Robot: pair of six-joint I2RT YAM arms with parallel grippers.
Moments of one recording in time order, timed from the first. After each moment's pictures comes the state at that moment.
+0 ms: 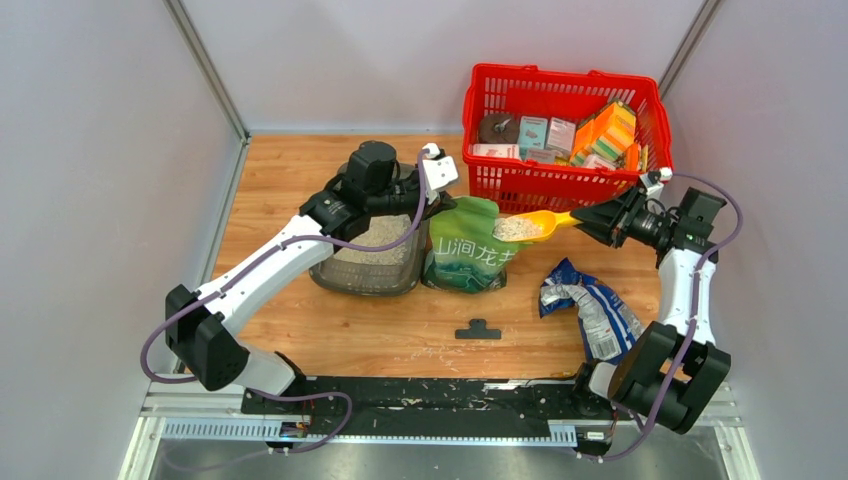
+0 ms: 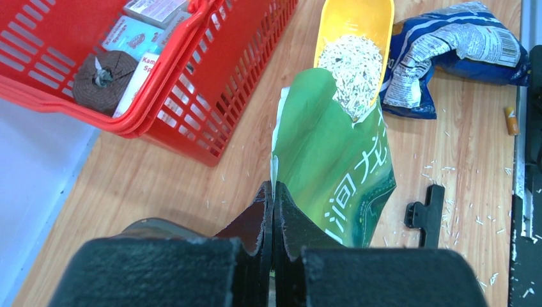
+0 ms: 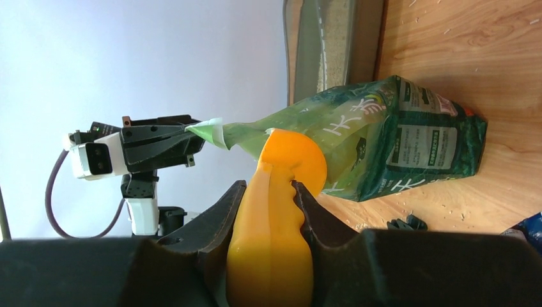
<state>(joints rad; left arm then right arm) -0.69 1.43 1.36 -0.28 0.51 0.39 -0.49 1.24 0.95 -0.44 -1.33 0.67</state>
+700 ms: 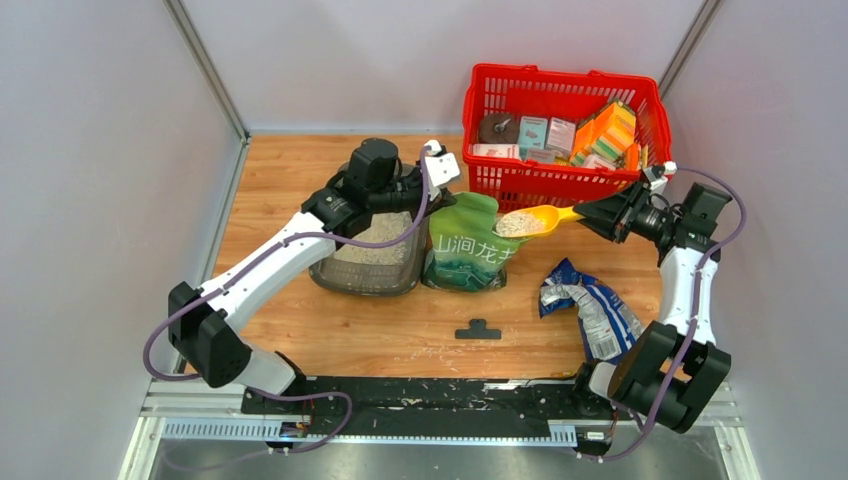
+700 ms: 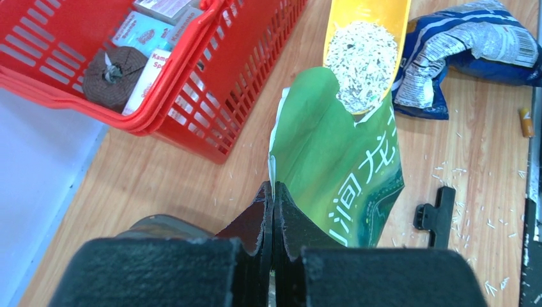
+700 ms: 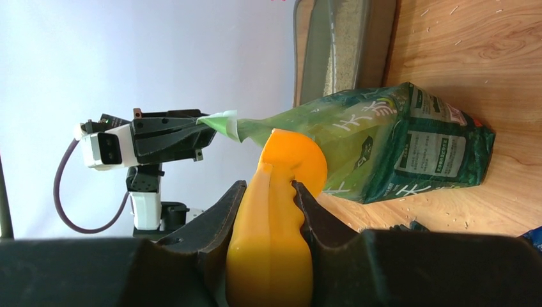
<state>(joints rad) -0.69 1.44 1.38 -0.29 0.48 0.40 -0.49 1.24 0.97 -0.35 -1.37 0.72</state>
